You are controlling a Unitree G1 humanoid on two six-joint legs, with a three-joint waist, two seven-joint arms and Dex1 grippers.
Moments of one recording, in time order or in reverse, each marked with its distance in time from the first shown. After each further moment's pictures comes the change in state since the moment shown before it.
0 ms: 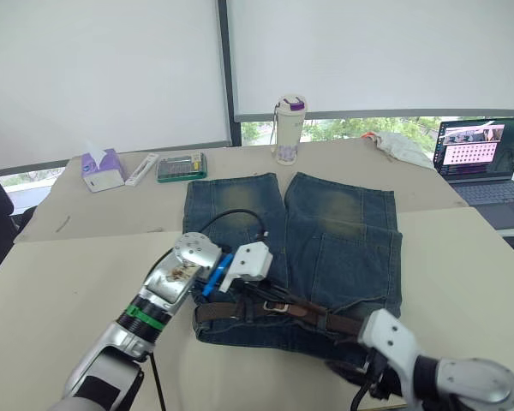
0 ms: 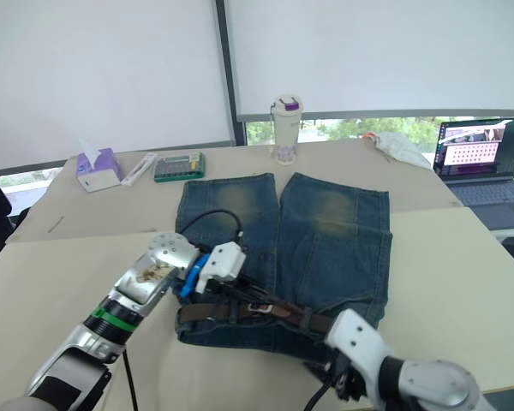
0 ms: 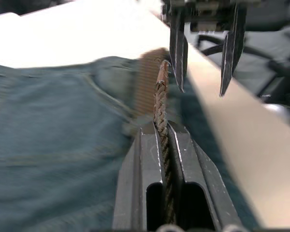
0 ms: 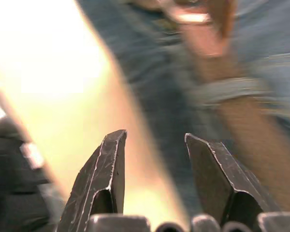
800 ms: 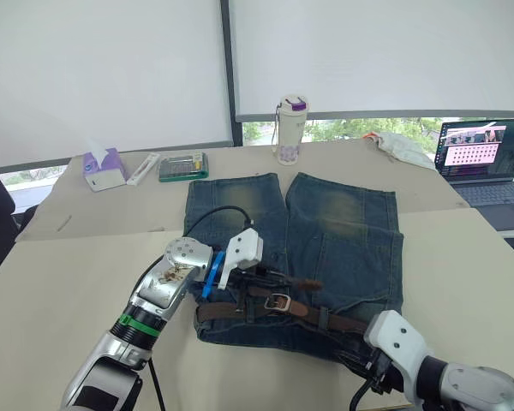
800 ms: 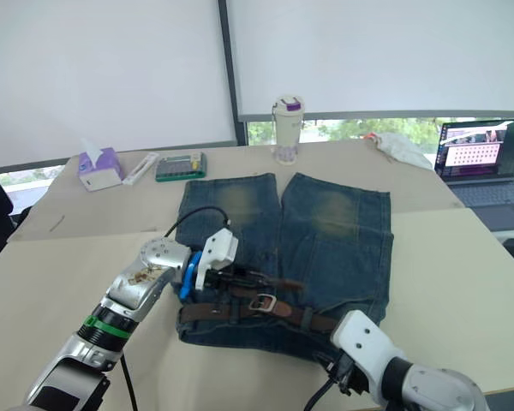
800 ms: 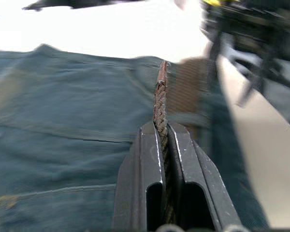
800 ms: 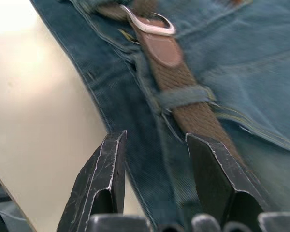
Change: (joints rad) left arm 0.047 -0.063 0.110 -0.046 -0.030 0.223 0.273; right arm 0.049 -0.025 -0.094 0.002 -0.038 -0.130 -0.131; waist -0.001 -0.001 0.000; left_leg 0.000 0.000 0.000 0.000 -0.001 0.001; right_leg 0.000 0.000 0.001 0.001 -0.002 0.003
